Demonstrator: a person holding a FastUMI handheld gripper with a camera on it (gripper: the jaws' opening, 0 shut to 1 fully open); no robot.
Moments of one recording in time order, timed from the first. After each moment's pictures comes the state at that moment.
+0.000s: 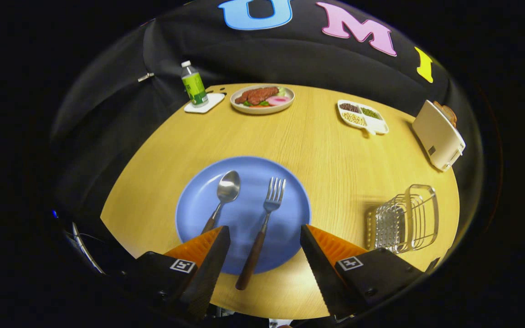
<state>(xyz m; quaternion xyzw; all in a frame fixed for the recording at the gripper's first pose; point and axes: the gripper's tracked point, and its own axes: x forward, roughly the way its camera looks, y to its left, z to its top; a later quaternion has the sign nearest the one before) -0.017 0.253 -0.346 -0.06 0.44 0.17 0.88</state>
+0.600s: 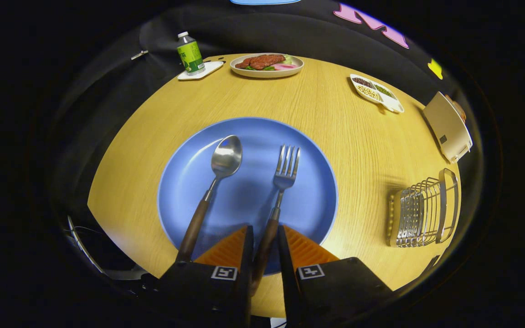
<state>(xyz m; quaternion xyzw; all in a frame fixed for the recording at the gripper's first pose) -0.025 0.259 -0.385 -0.09 0.50 0.15 0.85</state>
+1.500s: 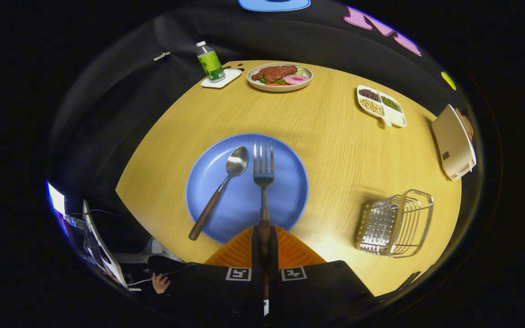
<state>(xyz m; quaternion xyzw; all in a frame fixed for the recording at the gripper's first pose) -0.040 0.216 -0.300 -0.09 0.51 0.24 0.82</state>
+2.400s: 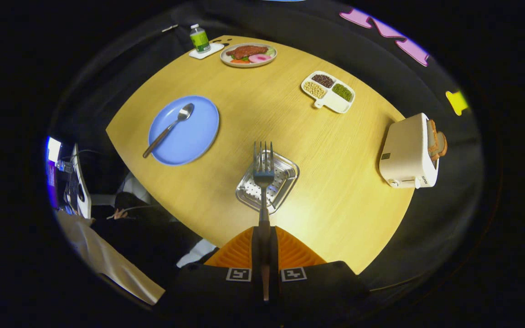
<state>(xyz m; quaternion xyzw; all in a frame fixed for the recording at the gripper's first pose) -0.031 0.017 -0.229 -0.26 0.60 0.24 0.72</state>
